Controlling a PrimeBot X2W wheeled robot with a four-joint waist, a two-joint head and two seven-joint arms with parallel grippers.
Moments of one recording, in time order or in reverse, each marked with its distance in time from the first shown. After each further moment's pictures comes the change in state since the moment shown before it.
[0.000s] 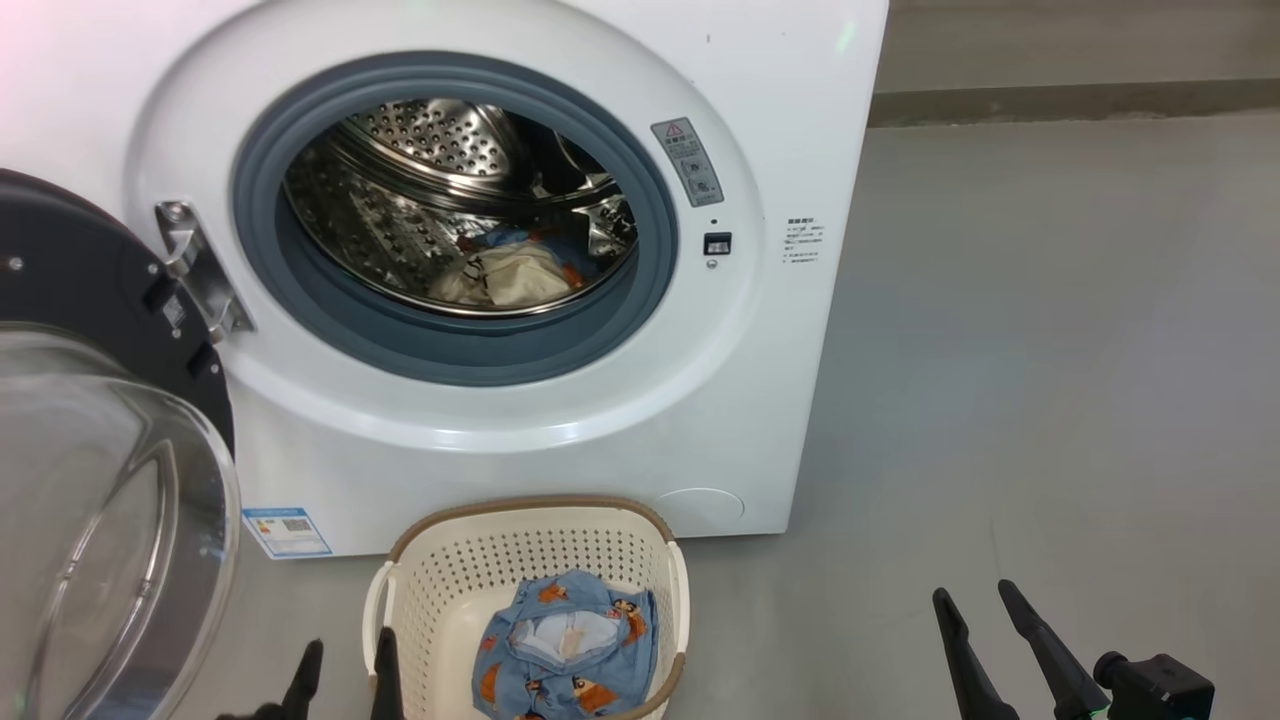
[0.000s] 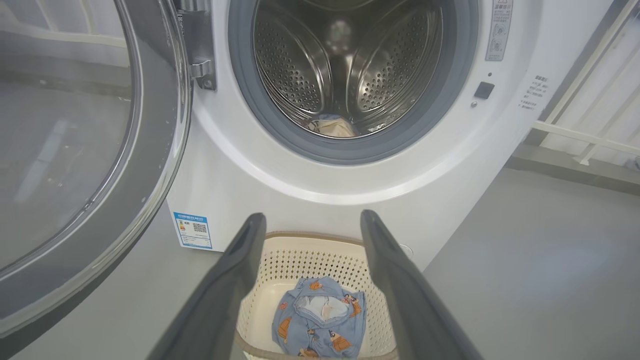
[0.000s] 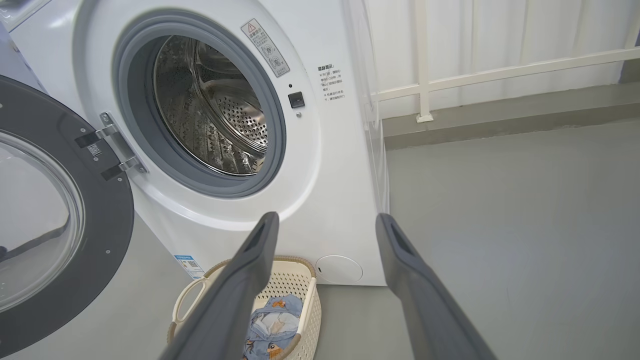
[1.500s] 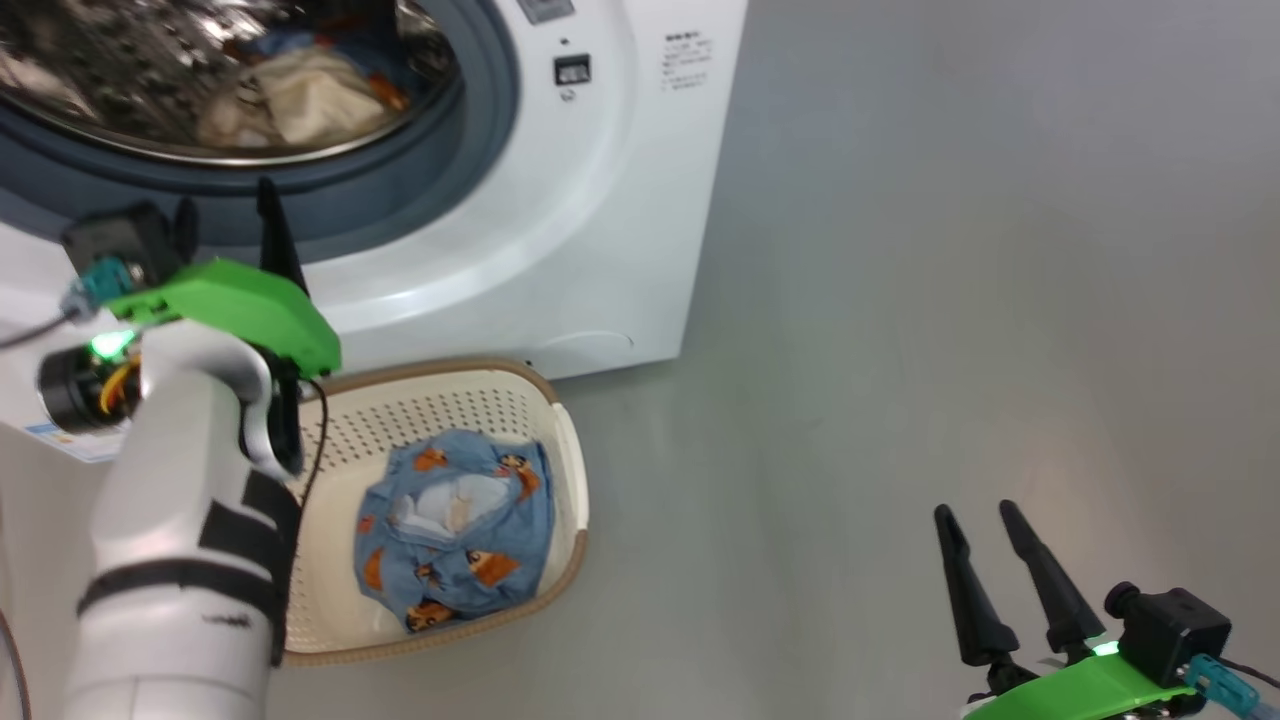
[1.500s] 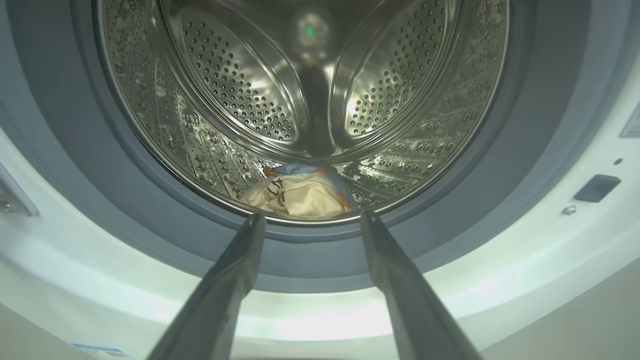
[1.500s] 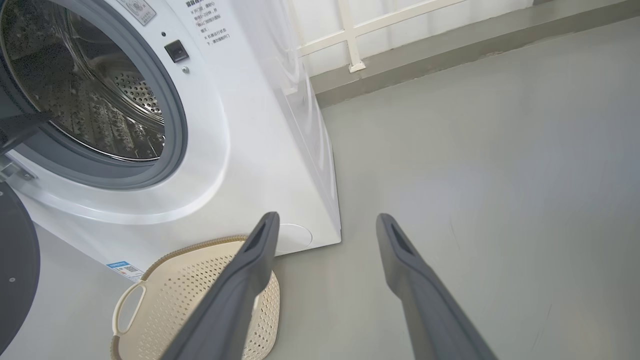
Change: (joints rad) left arm -1.013 -0.006 0.139 0.788 0.105 -0.012 0.000; right arm -0.101 0.040 -0.020 -0.017 0.043 0.000 0.000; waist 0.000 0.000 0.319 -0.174
